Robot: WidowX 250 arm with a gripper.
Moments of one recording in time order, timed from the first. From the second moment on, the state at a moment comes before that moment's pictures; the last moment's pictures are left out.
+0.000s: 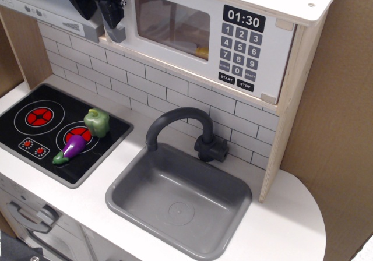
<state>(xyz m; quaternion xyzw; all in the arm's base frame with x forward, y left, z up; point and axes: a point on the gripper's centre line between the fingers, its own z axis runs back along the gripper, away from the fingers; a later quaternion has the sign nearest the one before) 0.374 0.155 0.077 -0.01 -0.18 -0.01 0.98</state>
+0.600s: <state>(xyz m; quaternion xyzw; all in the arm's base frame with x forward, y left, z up) 0.366 0.146 0.069 -0.01 -0.19 0.01 0.98</state>
